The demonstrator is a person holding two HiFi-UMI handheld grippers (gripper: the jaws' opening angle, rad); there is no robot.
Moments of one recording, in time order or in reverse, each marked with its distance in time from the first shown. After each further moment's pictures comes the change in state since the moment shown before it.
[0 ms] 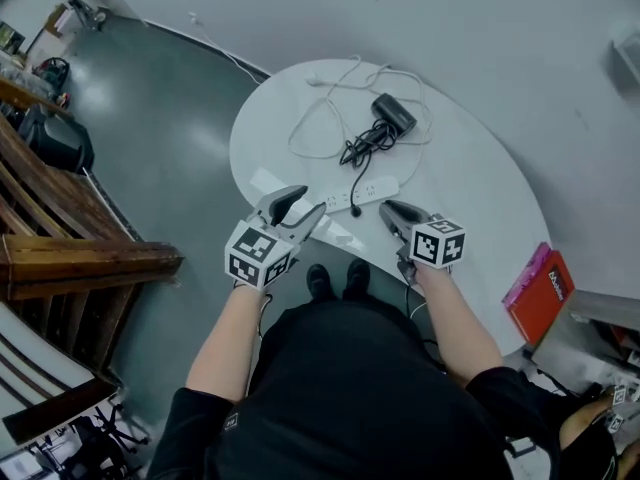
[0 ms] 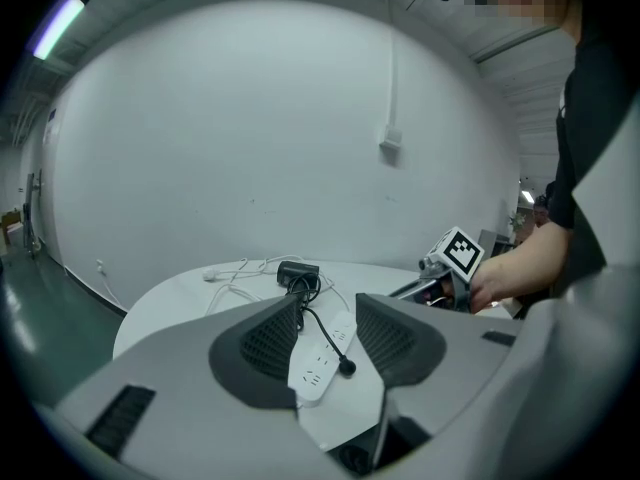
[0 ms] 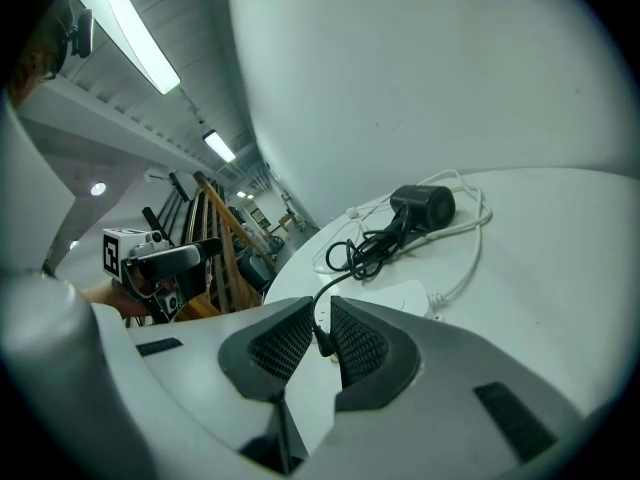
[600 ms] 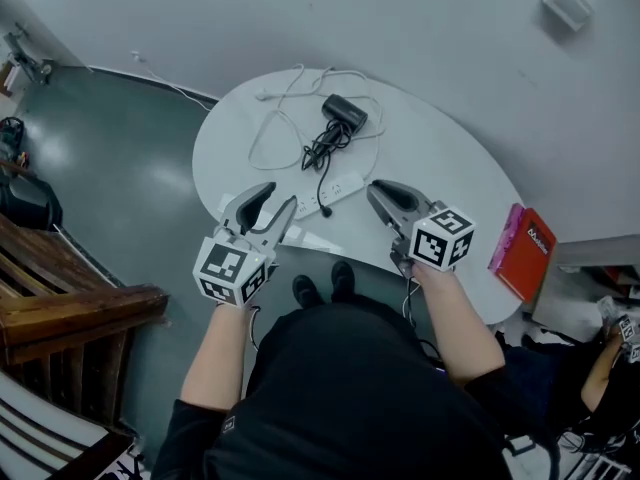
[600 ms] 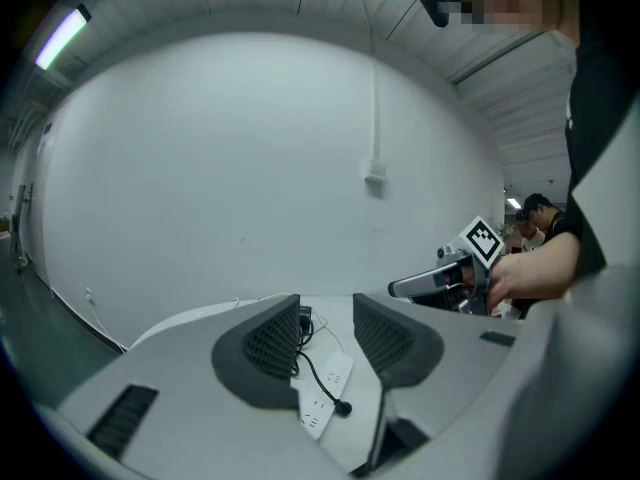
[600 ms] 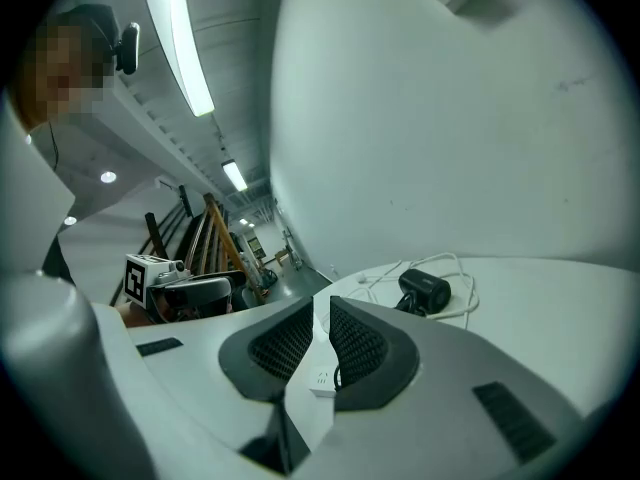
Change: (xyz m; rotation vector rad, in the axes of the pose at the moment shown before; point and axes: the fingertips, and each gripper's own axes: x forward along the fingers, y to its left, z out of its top) left arm -0.021 -0.013 0.066 0.055 -0.160 -0.036; right arm -0.077 0.060 0.083 -0.128 -0.256 -0.043
